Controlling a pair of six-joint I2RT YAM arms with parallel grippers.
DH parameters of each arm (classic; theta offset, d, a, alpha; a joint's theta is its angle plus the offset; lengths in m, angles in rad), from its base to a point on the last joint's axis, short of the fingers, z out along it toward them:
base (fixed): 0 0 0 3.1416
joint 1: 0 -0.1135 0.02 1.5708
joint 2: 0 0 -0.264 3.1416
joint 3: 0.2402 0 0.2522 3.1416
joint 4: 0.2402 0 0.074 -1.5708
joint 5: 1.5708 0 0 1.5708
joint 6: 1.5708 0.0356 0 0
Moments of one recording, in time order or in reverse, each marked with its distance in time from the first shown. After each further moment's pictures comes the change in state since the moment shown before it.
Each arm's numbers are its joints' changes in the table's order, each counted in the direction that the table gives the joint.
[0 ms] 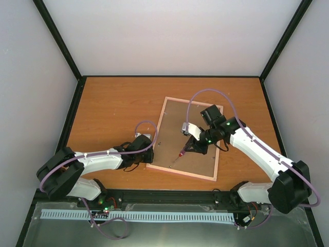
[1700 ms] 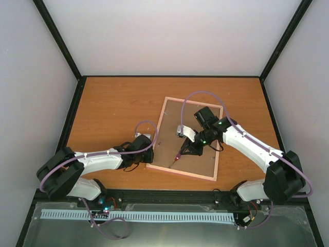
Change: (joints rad) left arm 0.000 0.000 0.000 0.000 0.002 0.002; right arm -0.038 0.099 -0.013 -0.047 -0.067 0.007
